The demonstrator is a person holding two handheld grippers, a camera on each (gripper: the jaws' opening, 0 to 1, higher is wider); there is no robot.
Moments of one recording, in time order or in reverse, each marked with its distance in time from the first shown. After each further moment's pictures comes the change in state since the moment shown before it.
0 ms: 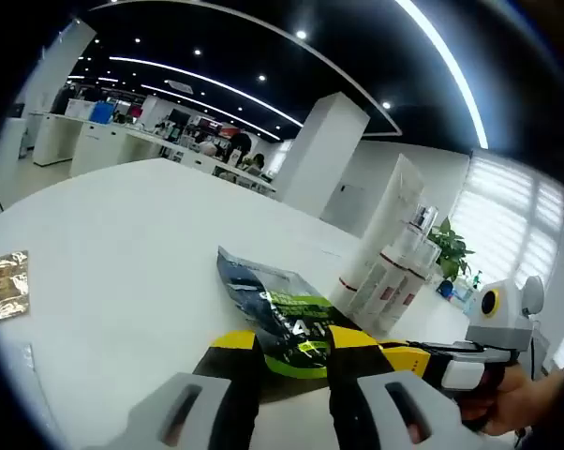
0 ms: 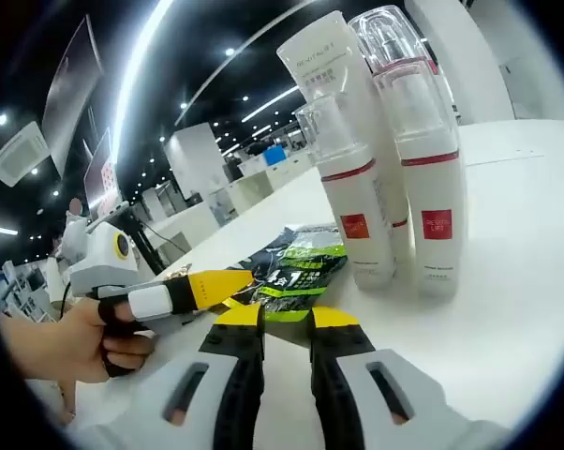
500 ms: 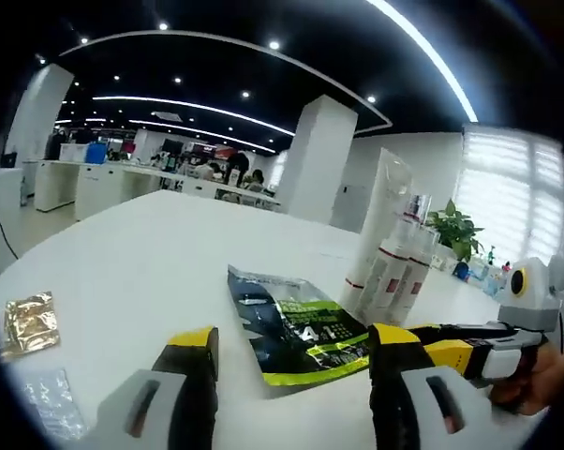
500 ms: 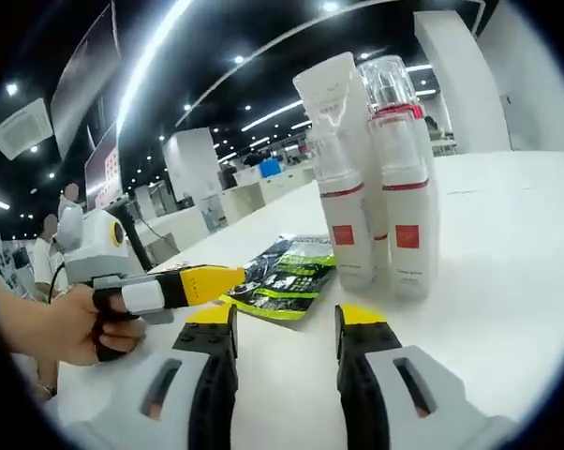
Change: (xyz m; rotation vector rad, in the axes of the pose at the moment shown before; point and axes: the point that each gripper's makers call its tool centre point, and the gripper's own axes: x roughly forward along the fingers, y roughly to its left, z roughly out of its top) left arm -0.012 0.008 0.015 0.167 -0.098 0.093; right arm -0.024 0.008 0.008 -0.177 -0.098 -0.024
